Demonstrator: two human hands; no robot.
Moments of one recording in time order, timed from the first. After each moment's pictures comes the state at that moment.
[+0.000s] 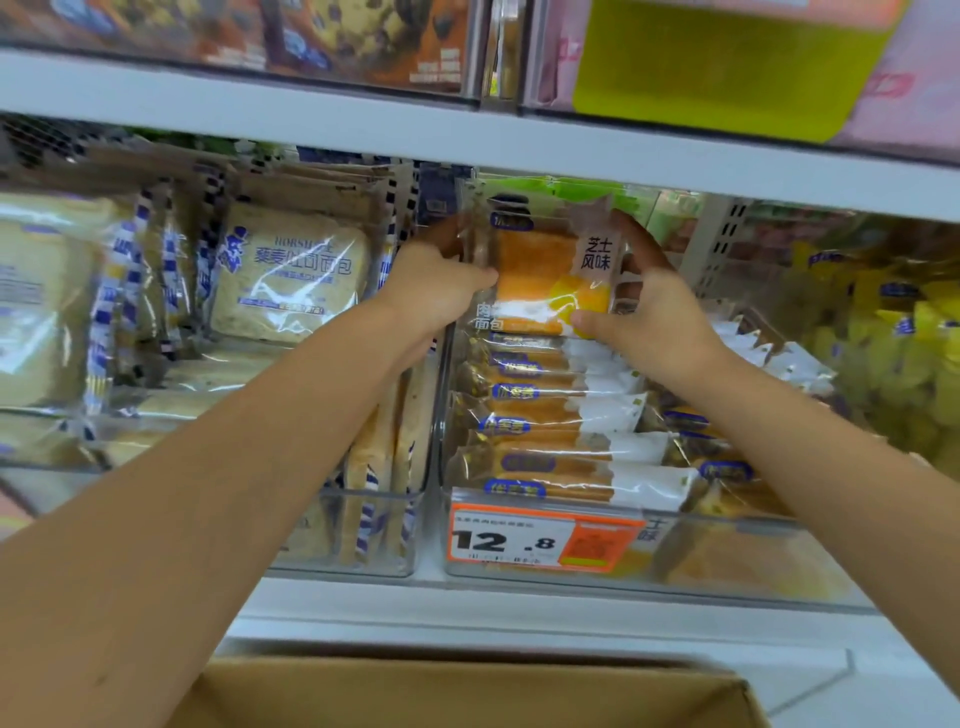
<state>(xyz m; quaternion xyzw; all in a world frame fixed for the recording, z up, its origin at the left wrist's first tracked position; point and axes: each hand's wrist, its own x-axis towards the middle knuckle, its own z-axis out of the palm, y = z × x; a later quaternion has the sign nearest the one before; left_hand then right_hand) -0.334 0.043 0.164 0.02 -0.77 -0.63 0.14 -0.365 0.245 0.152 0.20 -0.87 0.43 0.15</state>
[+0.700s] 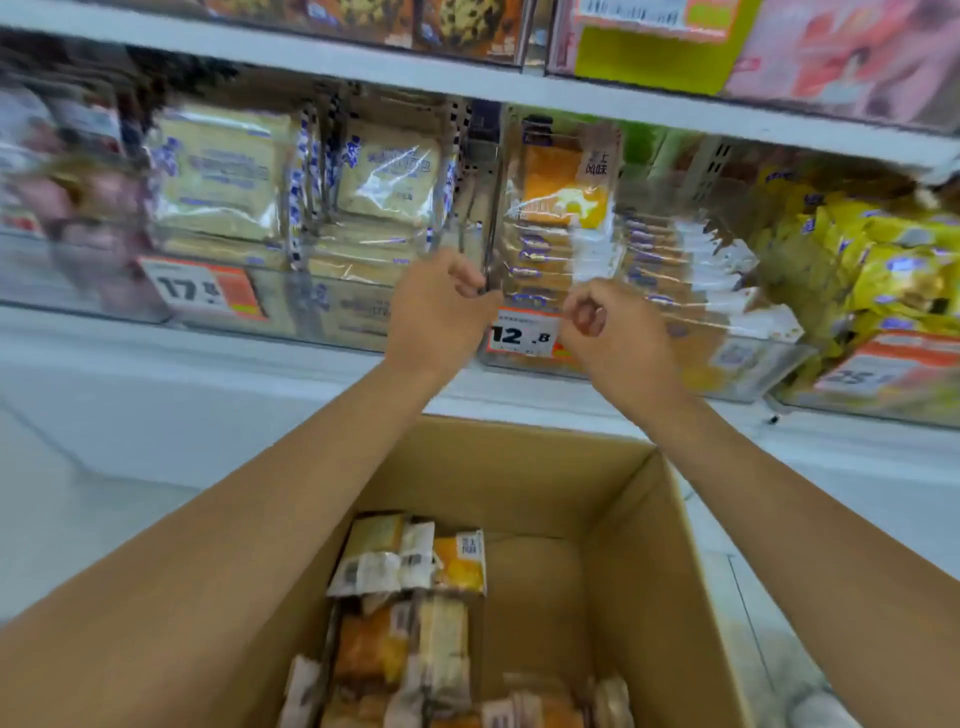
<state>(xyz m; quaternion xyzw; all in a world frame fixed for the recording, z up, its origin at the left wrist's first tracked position) -0.121 0.065 0.140 0.11 -0.83 -0.51 0.21 -0.167 0.240 0.121 0.20 -0.90 0.36 0.15</state>
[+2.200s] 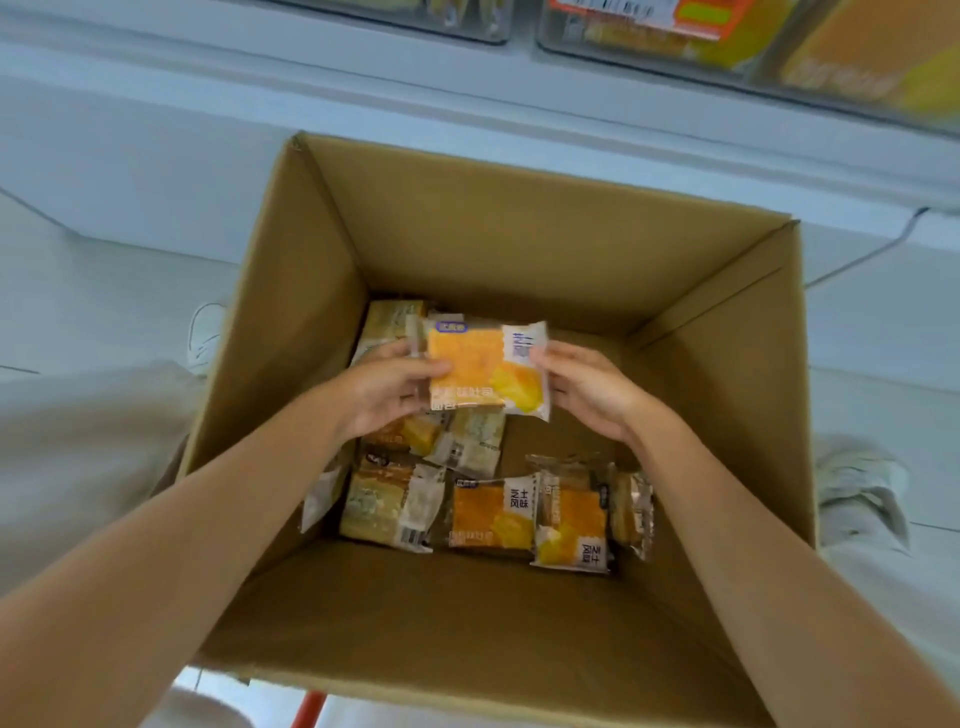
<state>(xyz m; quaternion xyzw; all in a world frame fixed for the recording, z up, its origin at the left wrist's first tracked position) -0.012 0.032 -0.117 0.36 -0.51 -0.73 -0.28 -0.086 0.268 -0.142 -0.10 -0.61 0.64 -0.47</state>
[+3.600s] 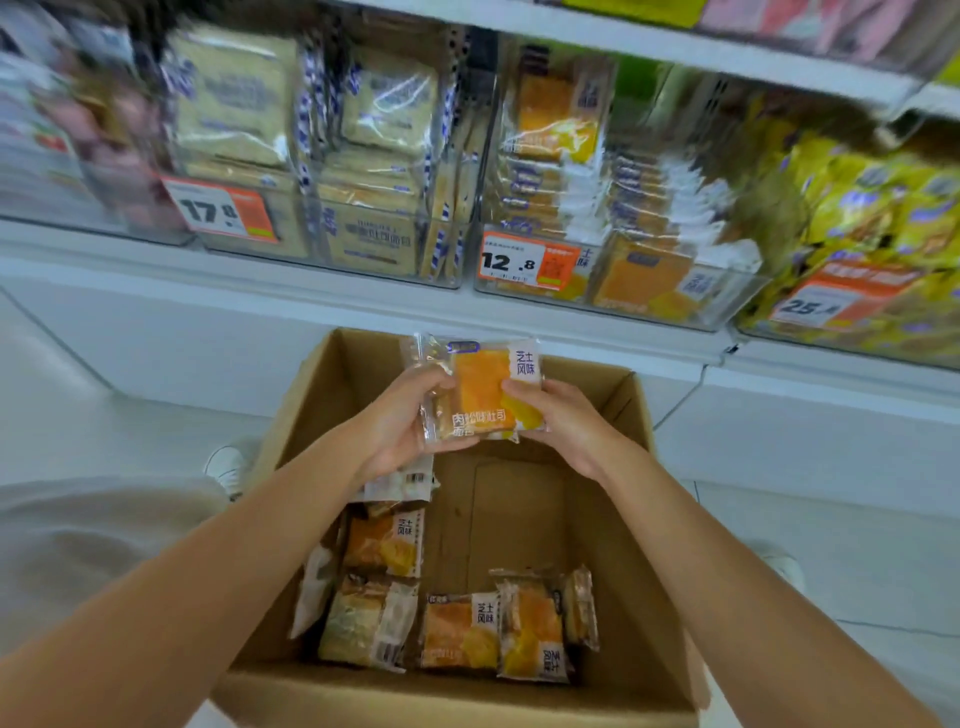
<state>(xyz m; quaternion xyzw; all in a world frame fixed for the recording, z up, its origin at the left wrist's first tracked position) -0.017 0.070 0.055 0.18 -0.51 -0.82 -0.18 -0.080 0.258 0.035 -0.04 -0.71 0.64 -0.29</state>
